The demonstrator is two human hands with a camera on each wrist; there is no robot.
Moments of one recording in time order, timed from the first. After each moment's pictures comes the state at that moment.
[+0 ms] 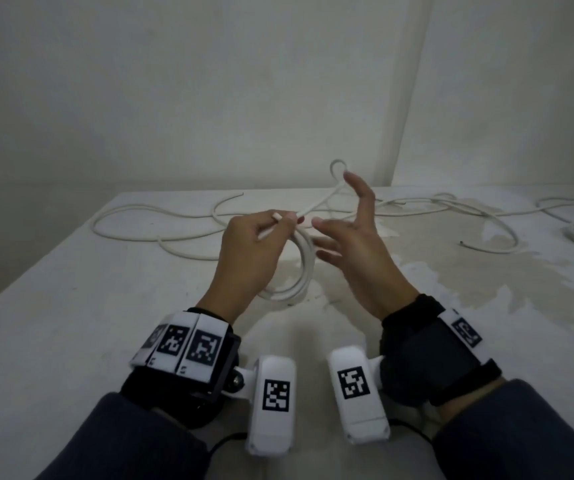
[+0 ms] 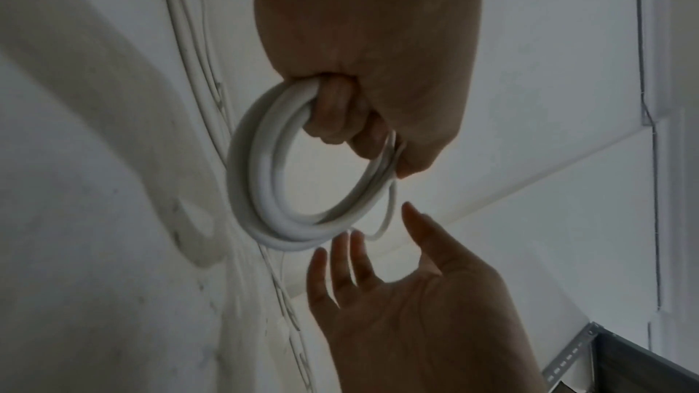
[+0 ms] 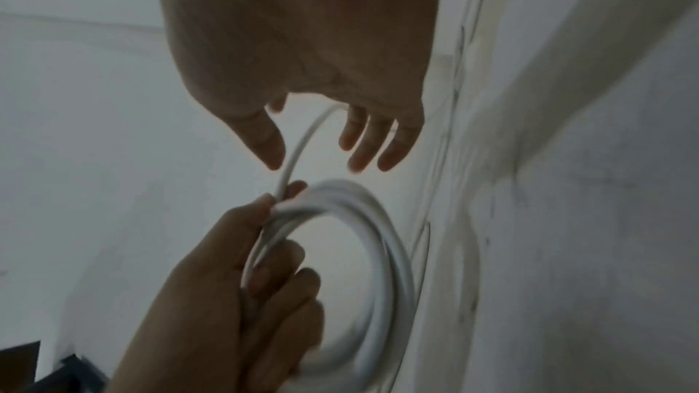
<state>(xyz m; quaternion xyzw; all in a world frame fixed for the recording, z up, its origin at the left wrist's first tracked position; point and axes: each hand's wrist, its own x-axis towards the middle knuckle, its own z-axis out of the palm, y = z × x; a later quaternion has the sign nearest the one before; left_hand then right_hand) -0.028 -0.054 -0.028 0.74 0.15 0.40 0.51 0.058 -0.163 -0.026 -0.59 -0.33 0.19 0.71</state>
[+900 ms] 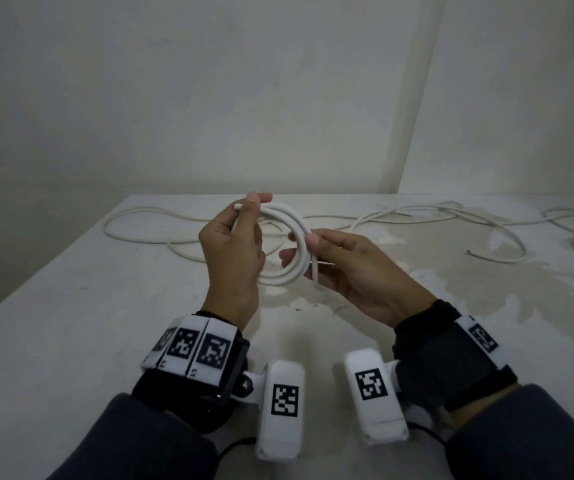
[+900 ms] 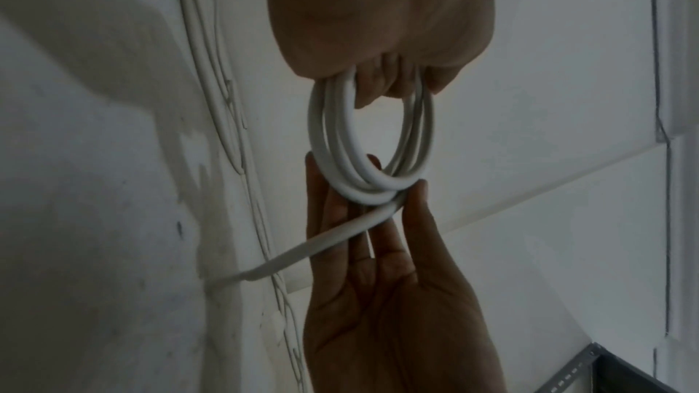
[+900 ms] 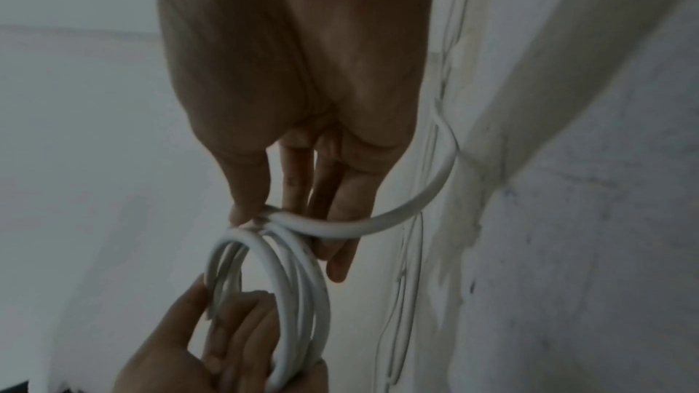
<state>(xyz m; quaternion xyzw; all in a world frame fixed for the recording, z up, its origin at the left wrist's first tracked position) -0.034 -0.052 -0.024 0.50 0.16 0.50 0.68 0.058 -0.166 -0.029 -0.54 -0.38 0.36 0.66</state>
